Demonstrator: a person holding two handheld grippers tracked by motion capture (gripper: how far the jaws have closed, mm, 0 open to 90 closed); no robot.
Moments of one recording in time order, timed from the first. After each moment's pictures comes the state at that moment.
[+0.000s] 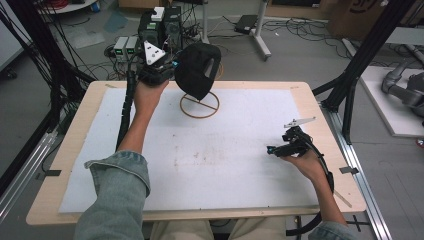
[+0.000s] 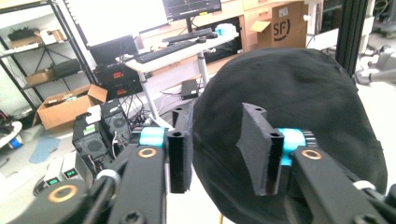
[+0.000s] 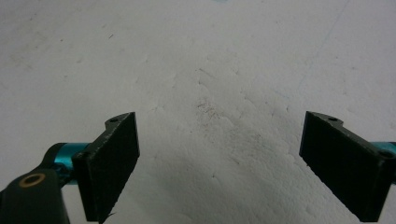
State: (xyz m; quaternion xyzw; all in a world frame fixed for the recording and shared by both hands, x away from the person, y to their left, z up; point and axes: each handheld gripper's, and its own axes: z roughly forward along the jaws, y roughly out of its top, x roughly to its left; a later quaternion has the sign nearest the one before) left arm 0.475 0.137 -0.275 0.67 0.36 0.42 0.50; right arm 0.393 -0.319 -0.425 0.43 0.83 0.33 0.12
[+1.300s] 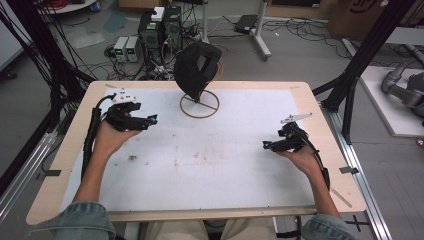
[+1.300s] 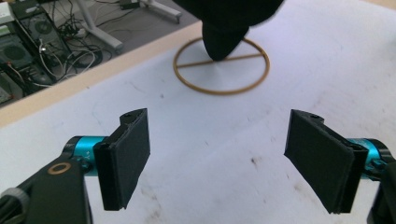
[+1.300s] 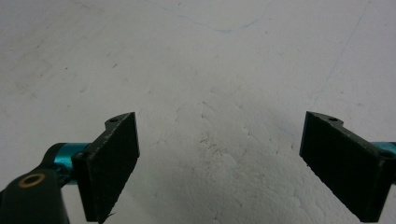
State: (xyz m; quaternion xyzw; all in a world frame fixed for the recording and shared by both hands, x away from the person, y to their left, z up) left arm 0.397 0.218 -0.355 0.78 0.38 0.24 0.44; right arm 0.407 -0.310 -0.423 0.42 0.83 0.36 0.13
